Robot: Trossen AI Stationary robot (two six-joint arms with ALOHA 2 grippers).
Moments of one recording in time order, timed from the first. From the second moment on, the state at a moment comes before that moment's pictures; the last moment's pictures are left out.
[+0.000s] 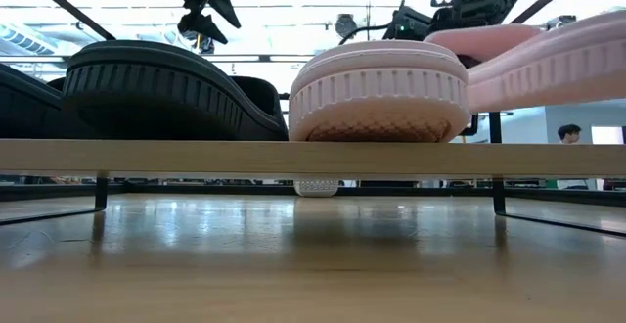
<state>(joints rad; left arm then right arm) 0.91 1.44 1.70 -0.99 0.30 -0.03 -0.27 1.55 0.82 -0.27 -1.25 0.48</state>
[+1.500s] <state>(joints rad) 0.91 1.44 1.70 -0.99 0.30 -0.02 -0.27 1.65 0.81 -0.20 -1.28 0.45</state>
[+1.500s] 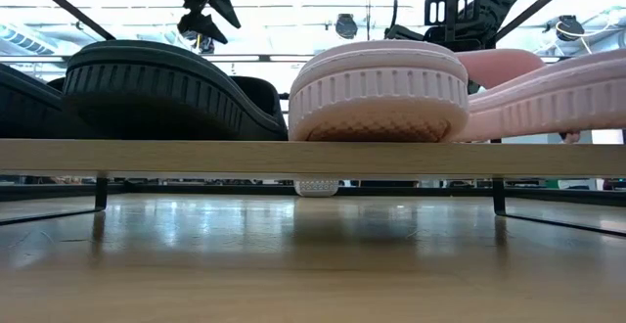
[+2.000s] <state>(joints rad) 0.91 1.44 1.70 -0.99 0.30 -0.02 -0.29 1.68 0.81 -0.18 -1.28 0.45</state>
